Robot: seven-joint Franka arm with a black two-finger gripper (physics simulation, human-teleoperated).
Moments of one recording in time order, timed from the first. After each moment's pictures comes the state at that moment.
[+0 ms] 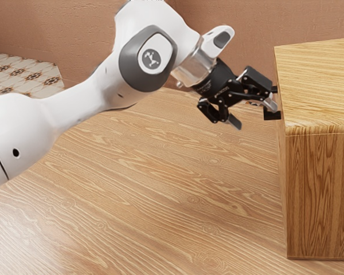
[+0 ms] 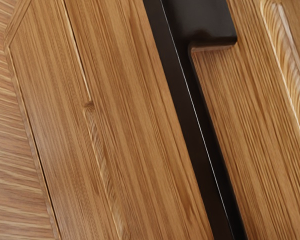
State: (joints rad) arm -0.14 0.29 0.00 -1.31 -0.51 2.01 -0.25
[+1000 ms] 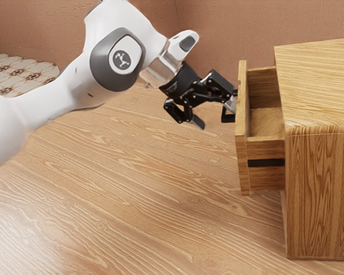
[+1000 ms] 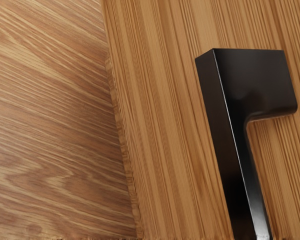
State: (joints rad) arm -0.11 0.18 0.10 -1.45 -0.48 2.00 -0.25
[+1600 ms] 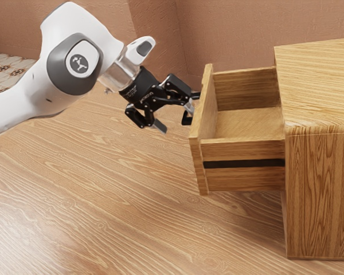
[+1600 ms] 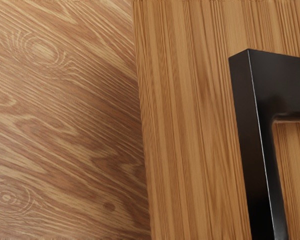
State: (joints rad) arm -0.13 0.02 0.22 -1.64 -0.48 2.00 -0.25
